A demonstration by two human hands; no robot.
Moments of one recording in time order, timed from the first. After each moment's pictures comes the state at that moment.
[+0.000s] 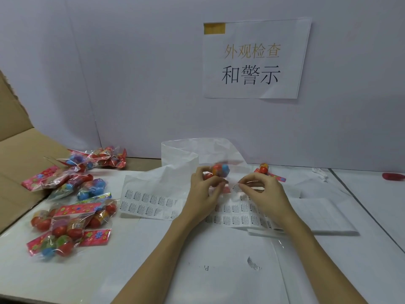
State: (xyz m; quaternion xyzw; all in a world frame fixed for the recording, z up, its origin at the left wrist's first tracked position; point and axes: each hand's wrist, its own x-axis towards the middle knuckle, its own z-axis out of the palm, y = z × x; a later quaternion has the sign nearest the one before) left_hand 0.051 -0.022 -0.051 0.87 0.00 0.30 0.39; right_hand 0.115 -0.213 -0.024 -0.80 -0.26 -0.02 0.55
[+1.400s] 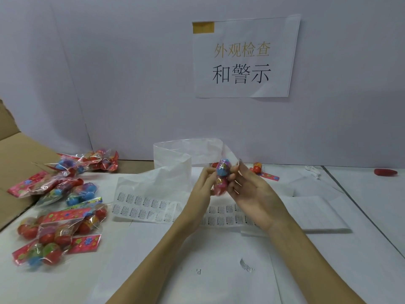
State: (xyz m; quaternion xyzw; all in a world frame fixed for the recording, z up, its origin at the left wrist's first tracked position) left_hand 0.040 -0.053 -0.026 0.68 0.01 0.18 0.71; right_hand 0.089 -0.198 0.006 -0.32 -0.13 0.32 0.88
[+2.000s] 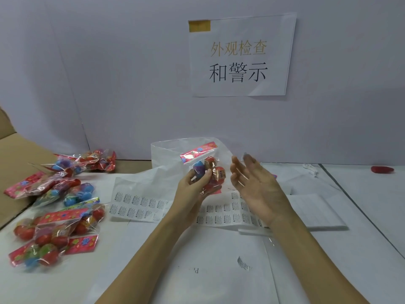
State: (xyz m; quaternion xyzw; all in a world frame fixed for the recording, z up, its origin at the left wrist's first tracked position) left_hand 0.045 -0.038 -0.024 0.56 0.08 0.17 0.81; right_hand 0.098 -0.207 0.007 -0.34 -0.13 0.25 0.90
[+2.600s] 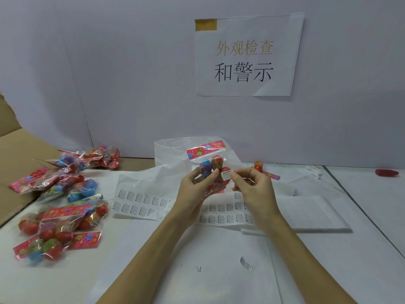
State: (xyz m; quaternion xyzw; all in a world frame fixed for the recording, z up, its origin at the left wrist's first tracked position) left_hand 0.042 -0.039 -0.019 0.58 0.08 0.17 0.79; right_hand 0.089 -0.191 -0.014 -0.68 -0.17 0.00 0.72
